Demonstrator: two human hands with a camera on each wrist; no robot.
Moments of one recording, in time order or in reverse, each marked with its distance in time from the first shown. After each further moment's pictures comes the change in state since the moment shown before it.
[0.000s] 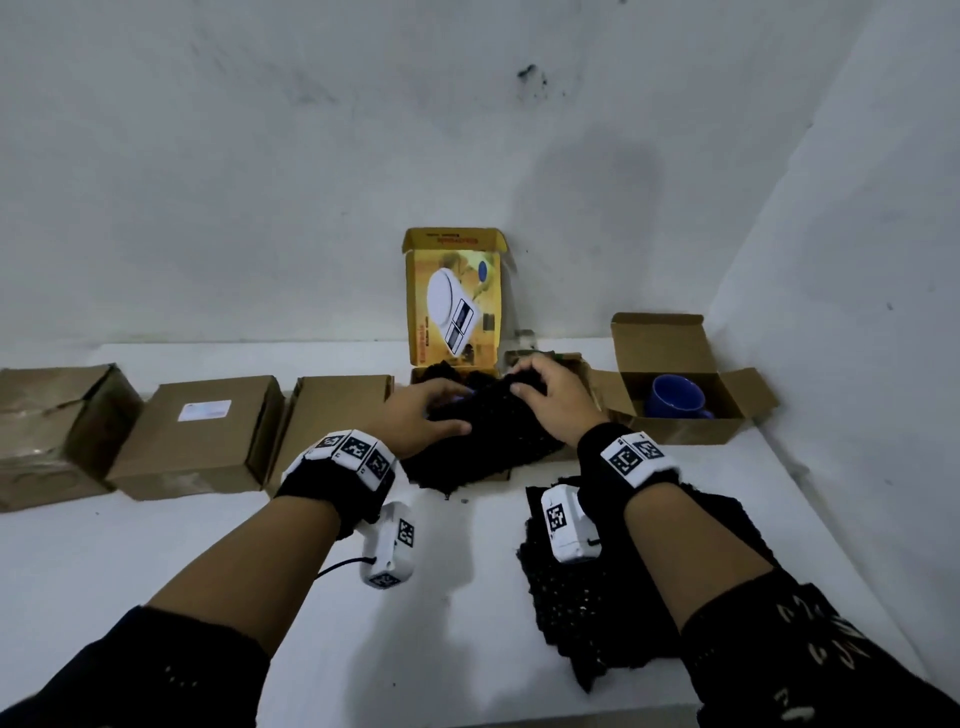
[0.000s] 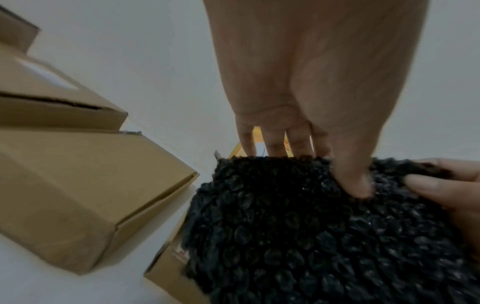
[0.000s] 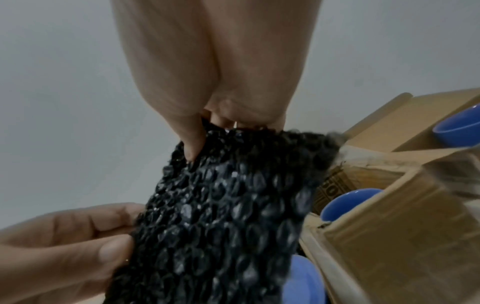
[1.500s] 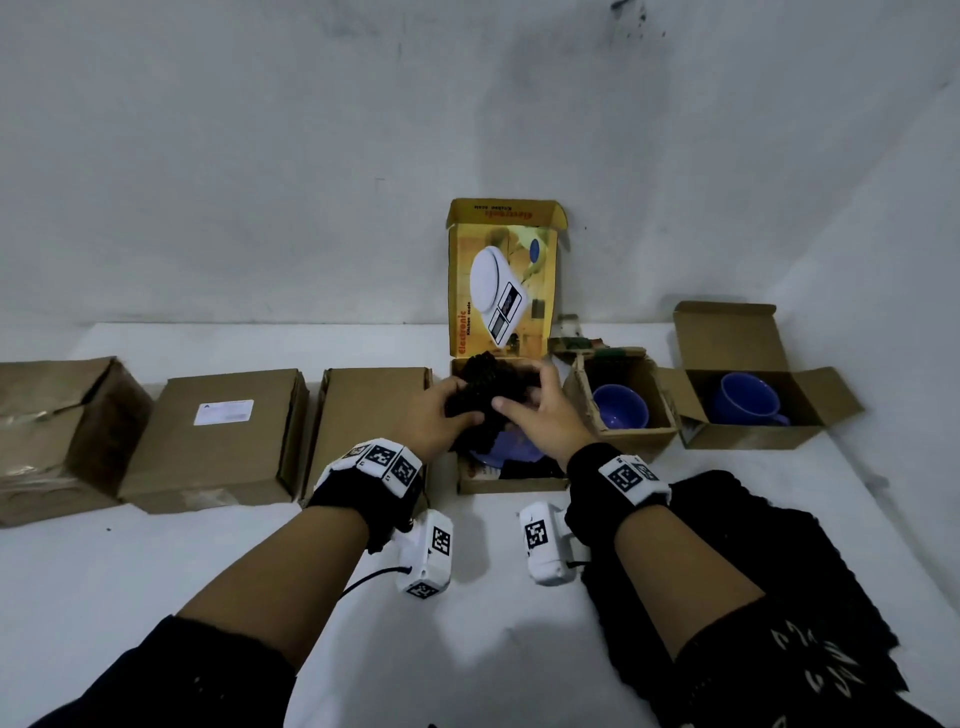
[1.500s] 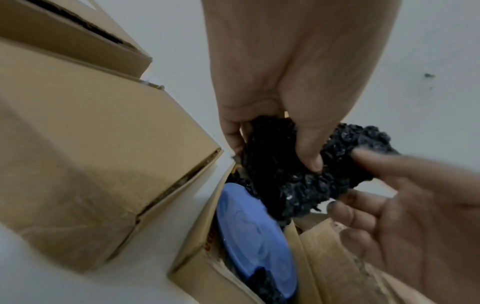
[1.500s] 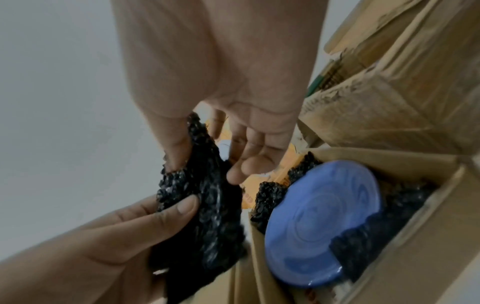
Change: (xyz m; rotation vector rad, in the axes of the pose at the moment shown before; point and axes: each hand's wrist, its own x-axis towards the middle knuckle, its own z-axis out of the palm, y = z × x) left_hand 0.042 -0.086 -0.001 -0.369 0.117 -0.131; right_hand 0.051 0.008 0.103 0.378 -0.049 0.277
